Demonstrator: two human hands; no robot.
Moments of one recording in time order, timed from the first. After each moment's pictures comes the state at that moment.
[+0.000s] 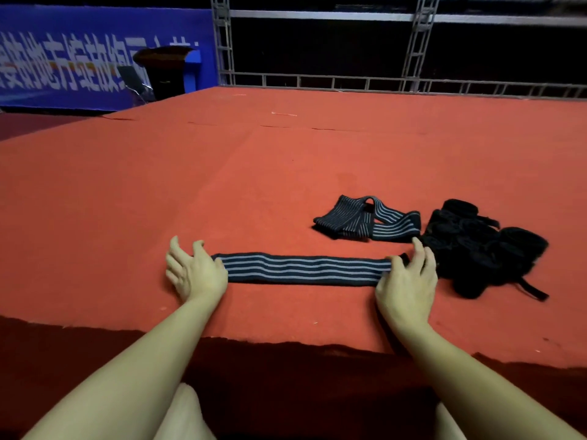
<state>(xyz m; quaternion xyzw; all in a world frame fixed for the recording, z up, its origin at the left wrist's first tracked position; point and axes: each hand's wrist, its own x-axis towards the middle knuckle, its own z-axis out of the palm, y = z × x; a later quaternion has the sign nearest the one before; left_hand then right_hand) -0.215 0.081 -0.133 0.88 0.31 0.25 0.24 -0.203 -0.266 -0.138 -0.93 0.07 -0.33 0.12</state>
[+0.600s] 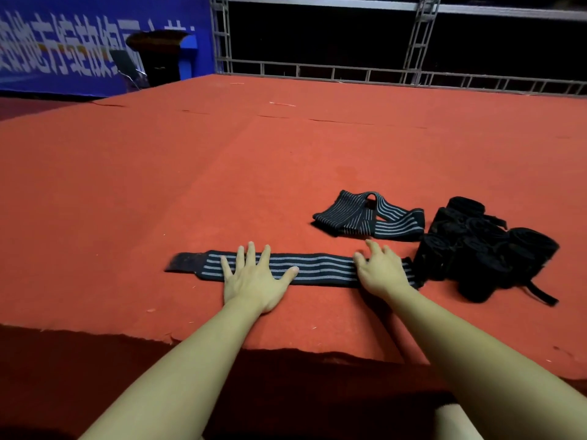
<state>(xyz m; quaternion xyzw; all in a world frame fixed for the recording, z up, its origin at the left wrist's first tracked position) -0.202 0.003 -0.134 0.99 0.11 0.00 0.11 -0.136 -0.248 -0.129 -0.97 0.05 -0.01 0.22</state>
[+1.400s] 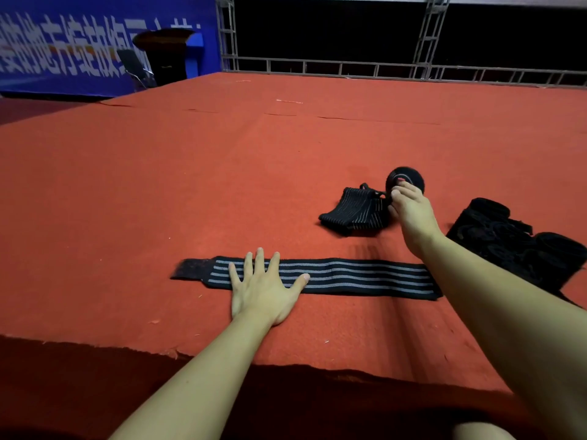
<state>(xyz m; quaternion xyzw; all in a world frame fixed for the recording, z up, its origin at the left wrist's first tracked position) -0.200 0.002 -0.138 0.99 0.11 0.01 0.10 -0.065 -0.261 -0.053 -0.75 0.01 -0.10 0.65</state>
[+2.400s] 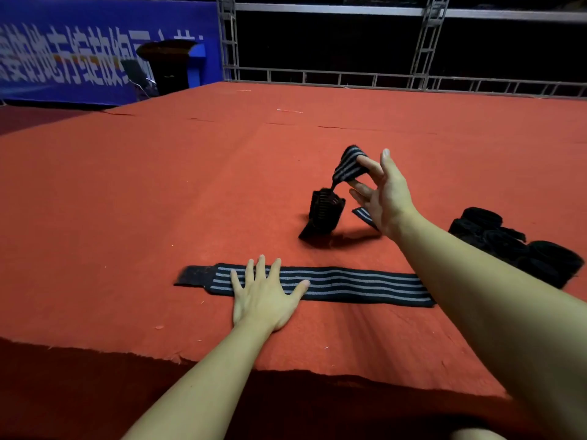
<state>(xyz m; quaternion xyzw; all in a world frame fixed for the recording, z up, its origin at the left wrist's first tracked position) -0.204 0.003 -0.136 0.99 0.10 0.03 0.13 -0.076 -0.196 0.006 -0.61 -0.07 0.00 0.79</state>
